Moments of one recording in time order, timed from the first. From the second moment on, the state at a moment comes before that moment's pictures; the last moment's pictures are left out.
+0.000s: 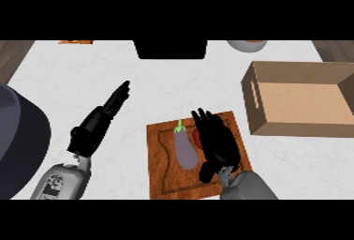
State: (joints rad) left arm -0.21 0.18 -0.17 -1.53 -0.05 -0.08 0.08; right arm -0.28 -0.03 0.54 -1.46 0.99 0.18 0.60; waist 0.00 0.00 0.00
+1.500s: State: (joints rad) left arm -0.16 0.10 -0.11 -1.56 -0.13 -0.16 0.08; right arm -0.36 0.00 0.52 -1.15 1.05 0.07 0.50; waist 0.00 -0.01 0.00
